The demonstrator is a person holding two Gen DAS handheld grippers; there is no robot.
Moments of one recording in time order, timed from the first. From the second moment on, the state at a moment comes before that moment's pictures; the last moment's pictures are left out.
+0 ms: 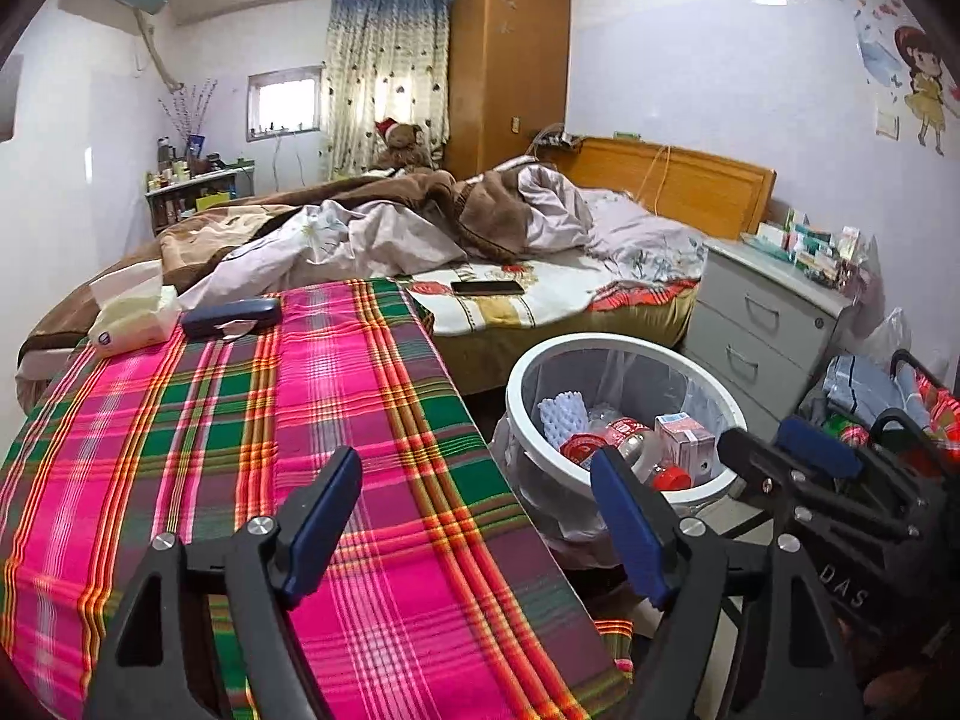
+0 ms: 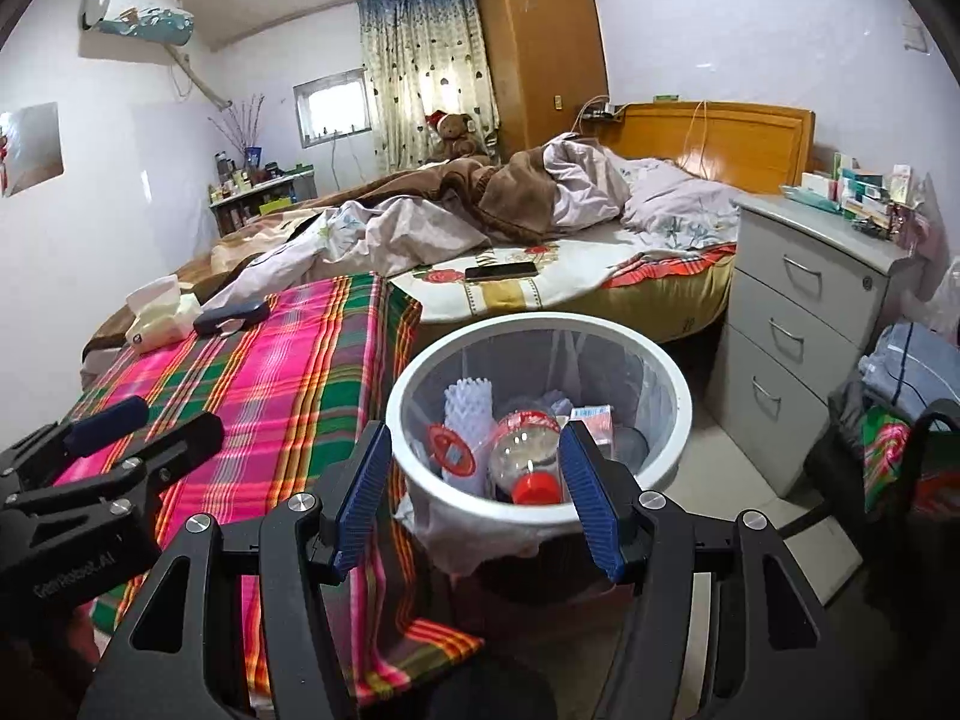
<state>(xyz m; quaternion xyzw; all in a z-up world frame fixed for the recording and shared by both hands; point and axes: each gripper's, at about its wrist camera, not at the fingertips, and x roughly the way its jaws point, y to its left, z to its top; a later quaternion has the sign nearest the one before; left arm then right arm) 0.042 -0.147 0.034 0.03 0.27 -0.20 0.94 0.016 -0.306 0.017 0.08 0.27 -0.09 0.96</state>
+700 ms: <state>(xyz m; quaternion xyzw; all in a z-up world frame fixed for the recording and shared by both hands) 0.019 -0.132 0.025 0.03 0.26 -0.17 0.95 0.004 -0.293 0.008 0.10 0.27 -0.10 0.95</state>
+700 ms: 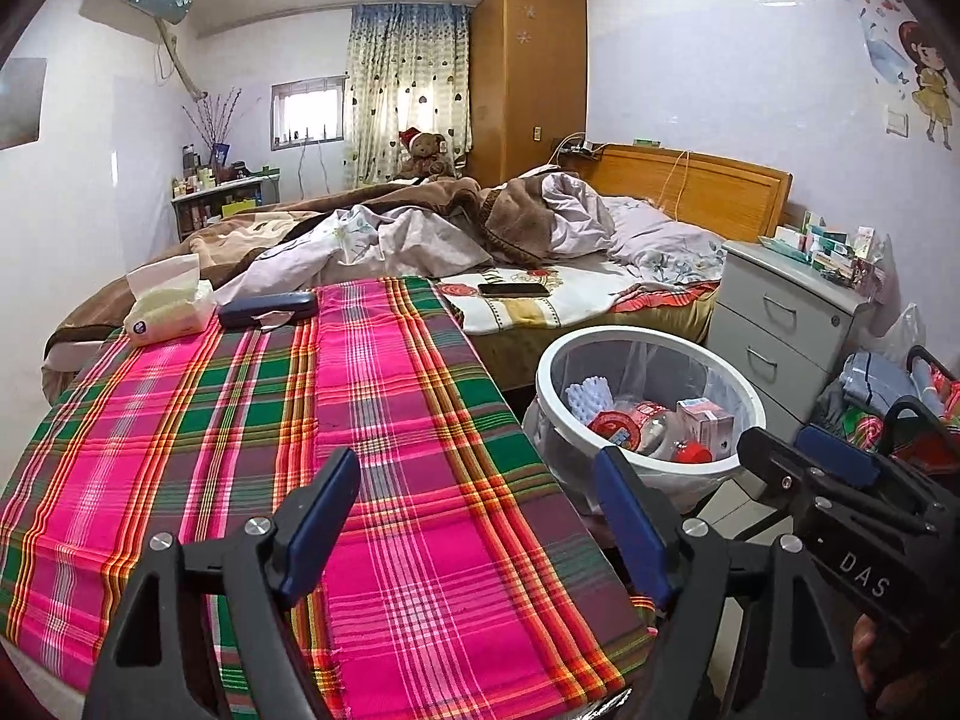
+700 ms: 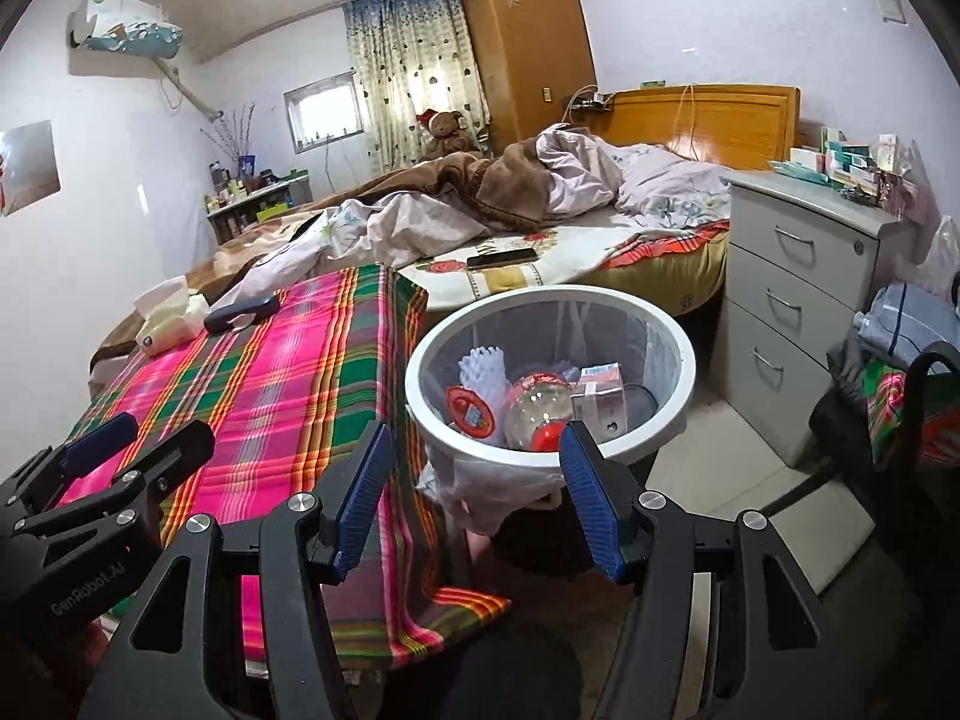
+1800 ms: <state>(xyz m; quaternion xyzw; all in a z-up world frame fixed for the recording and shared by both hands) 0.014 -0.128 0.031 0.03 0.26 -0.17 0.95 -0.002 -0.284 0.014 0.10 0.26 -0.10 0.95</state>
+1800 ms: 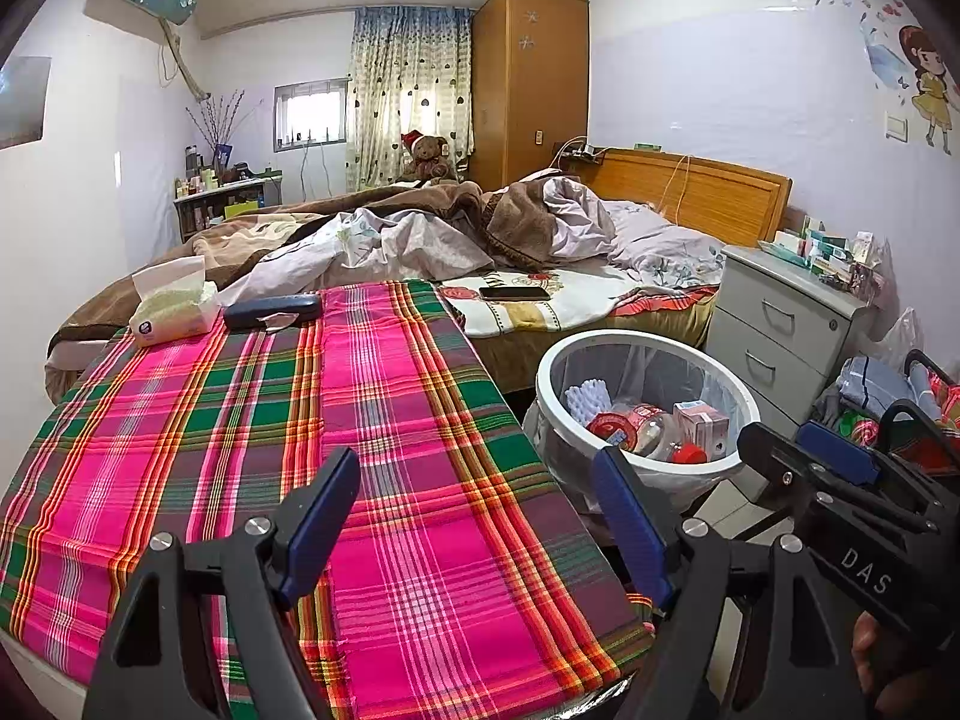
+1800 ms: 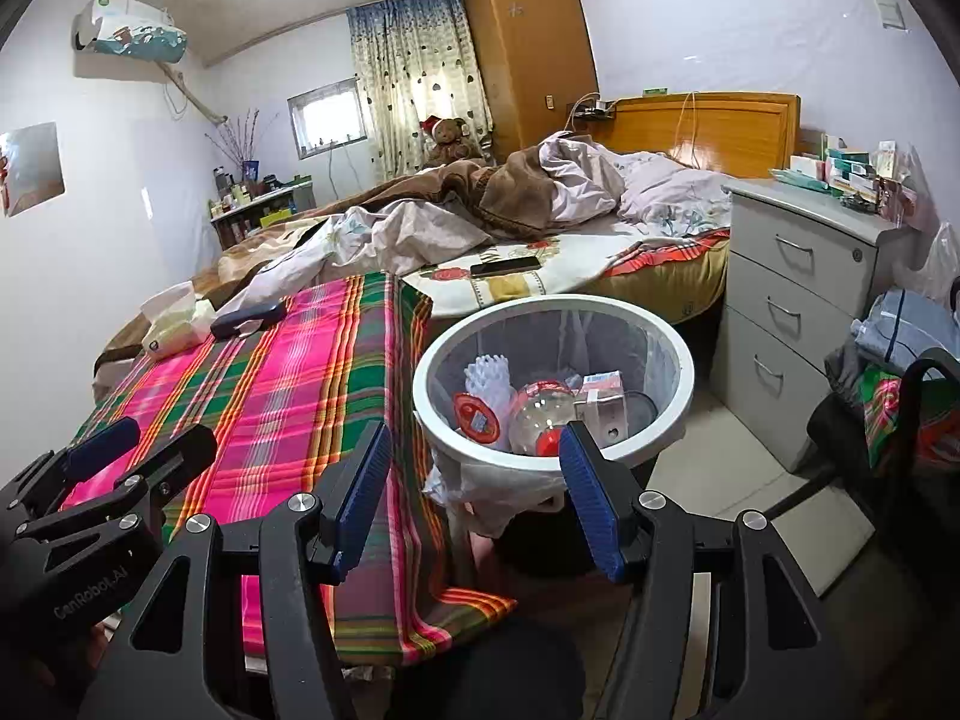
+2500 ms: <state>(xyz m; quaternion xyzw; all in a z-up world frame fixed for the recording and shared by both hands) 0.013 -0.127 0.031 0.03 0.26 -0.17 0.95 -0.002 -0.284 0.014 0.10 0.26 -0.10 0.95</state>
